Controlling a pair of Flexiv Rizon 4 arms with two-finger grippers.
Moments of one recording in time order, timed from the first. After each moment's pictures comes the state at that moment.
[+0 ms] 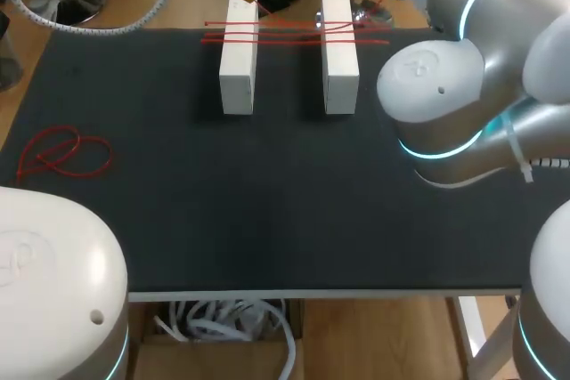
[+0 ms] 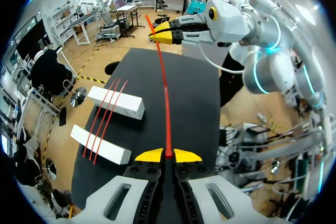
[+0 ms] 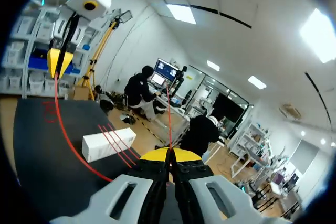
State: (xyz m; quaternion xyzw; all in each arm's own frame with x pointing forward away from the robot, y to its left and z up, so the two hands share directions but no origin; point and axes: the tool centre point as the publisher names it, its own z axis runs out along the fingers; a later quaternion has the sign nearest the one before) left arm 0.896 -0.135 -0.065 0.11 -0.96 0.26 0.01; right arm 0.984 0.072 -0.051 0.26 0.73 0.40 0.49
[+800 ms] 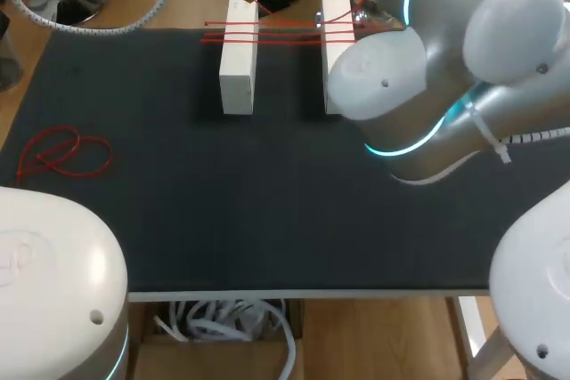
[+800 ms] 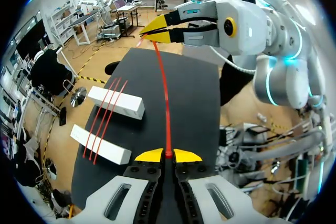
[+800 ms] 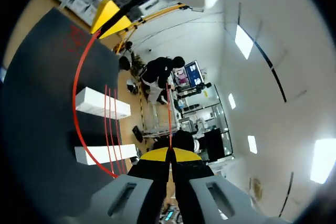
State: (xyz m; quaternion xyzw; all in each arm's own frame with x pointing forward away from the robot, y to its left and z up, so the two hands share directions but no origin) left arm 0.896 -0.135 -0.065 0.11 -0.96 0.26 0.01; right arm 0.974 0.123 -0.020 -0.01 0.79 0.19 0.58
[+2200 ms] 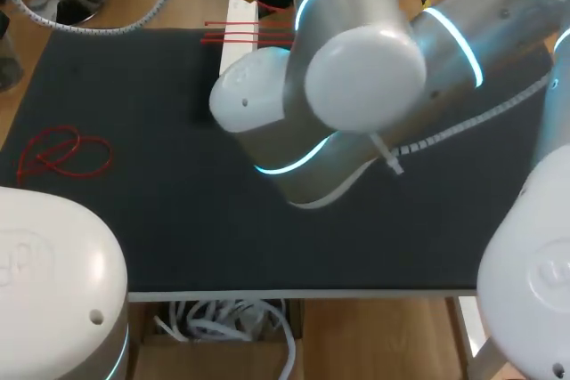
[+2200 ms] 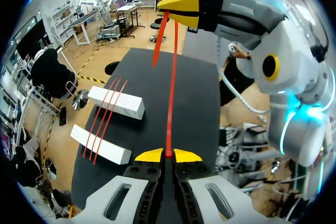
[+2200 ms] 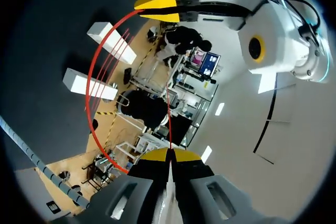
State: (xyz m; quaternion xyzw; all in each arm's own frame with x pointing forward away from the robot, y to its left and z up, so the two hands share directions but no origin) left arm 0.896 -0.135 -0.065 0.11 -0.96 0.26 0.01; right arm 0.940 0.146 0.032 -0.18 0.74 -0.13 0.63
